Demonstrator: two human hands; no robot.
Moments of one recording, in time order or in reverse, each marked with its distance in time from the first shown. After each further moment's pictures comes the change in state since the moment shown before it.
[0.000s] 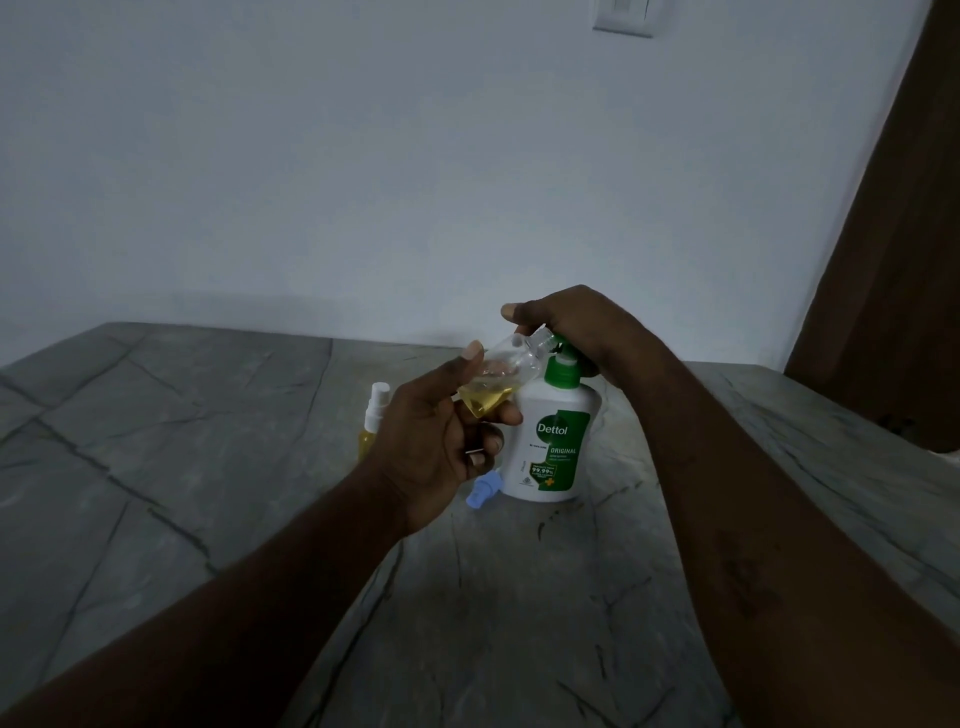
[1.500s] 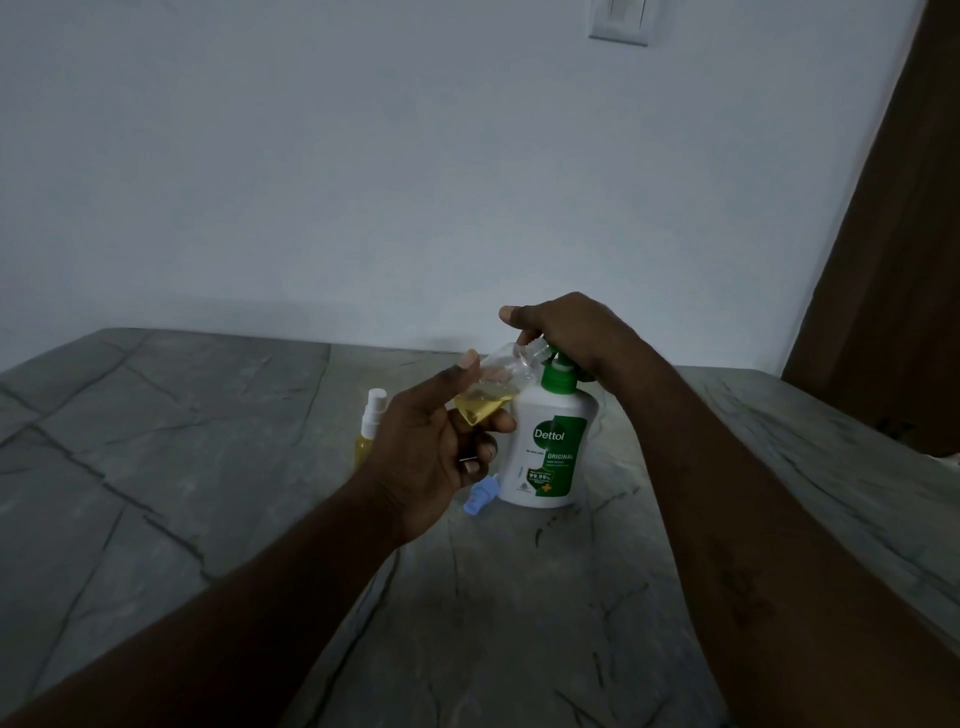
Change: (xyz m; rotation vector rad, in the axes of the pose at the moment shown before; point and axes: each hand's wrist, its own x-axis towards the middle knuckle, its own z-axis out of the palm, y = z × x) left_hand -0.002 -0.002 -0.002 0.012 0.007 0.012; right_hand -0.005 -0.002 0.001 -0.086 0.054 -0.020
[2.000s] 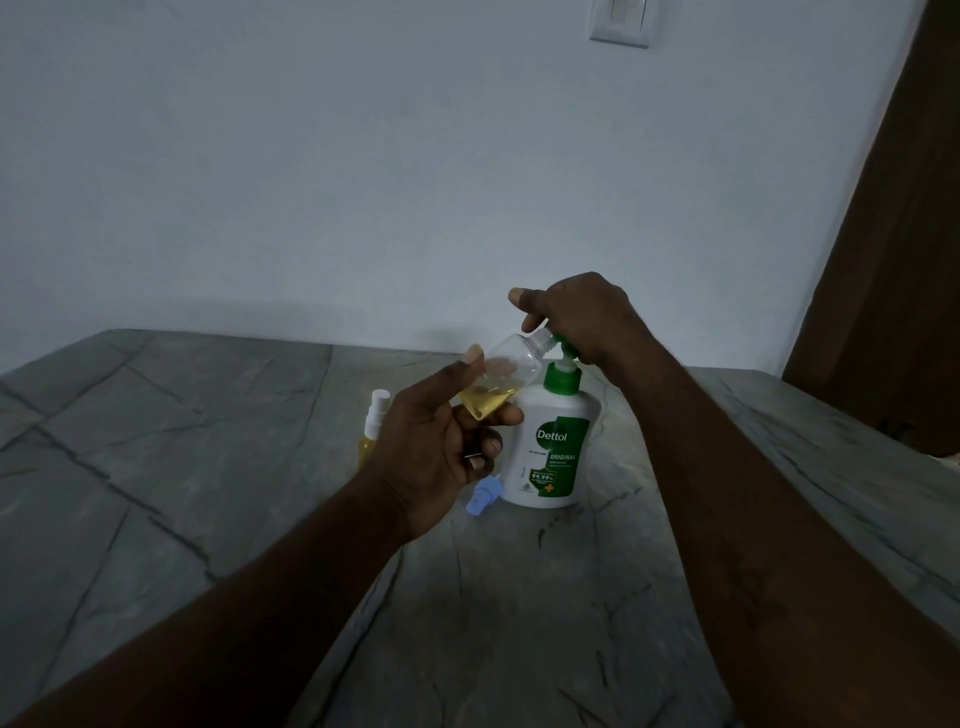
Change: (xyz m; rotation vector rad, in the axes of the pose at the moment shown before) left_hand 0.001 0.002 0.001 -0.027 -0.009 0.004; right_hand -0.001 -0.007 -0.006 -0.041 0.146 -0.116
